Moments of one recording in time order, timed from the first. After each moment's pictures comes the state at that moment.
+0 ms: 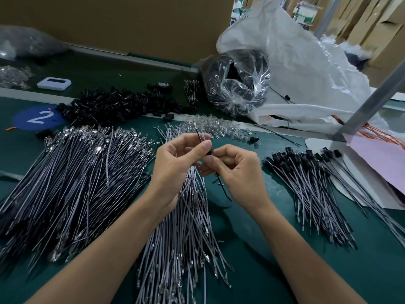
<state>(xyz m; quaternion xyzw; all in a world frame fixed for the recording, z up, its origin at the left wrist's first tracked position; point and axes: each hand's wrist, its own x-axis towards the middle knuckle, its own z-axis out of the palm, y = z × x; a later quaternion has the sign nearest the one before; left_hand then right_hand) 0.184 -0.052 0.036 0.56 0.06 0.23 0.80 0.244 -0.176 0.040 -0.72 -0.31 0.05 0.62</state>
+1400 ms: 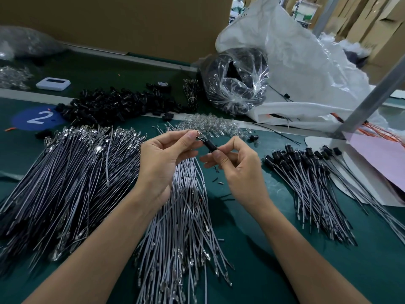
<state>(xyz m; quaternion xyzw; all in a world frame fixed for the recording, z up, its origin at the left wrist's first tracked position) 0.187 -0.040 0.042 0.48 0.09 0.26 0.83 0.244 -0.180 0.042 -0.75 -0.30 0.01 0.59</state>
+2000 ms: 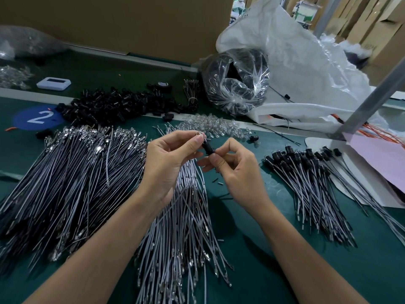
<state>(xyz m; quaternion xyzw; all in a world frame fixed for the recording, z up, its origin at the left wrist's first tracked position) 0.187 -0.044 0.041 0.50 0.04 0.25 0.83 0.247 -0.179 0.039 -0.74 -0.32 0.04 0.59</state>
